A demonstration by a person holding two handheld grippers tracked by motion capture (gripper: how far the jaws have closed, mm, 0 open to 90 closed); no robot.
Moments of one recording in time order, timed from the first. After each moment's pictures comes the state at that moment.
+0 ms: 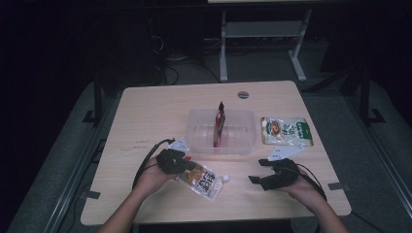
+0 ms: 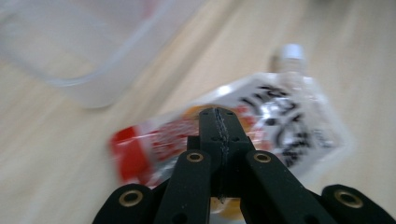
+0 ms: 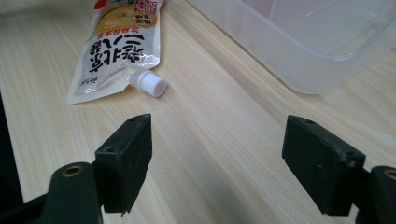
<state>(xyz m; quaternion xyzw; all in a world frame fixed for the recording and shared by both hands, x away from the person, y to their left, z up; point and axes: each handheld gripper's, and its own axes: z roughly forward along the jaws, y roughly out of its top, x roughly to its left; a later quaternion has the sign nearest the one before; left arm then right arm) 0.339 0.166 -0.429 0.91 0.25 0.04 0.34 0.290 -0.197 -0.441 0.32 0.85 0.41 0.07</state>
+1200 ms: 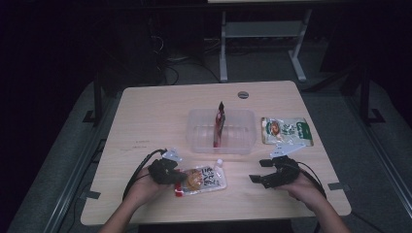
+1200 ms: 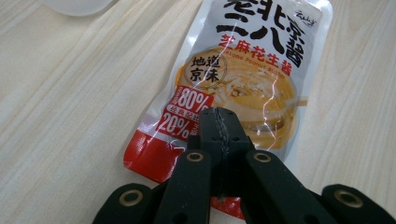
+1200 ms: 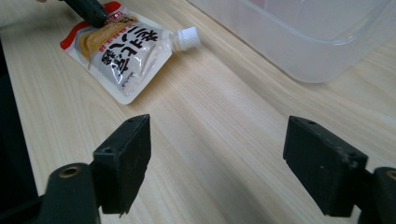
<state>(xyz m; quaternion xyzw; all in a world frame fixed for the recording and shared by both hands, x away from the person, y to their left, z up) 0.311 0.184 -0.445 0.91 0.28 0.01 0.30 0.297 -0.202 -0.443 0.34 0.84 0.41 0.03</state>
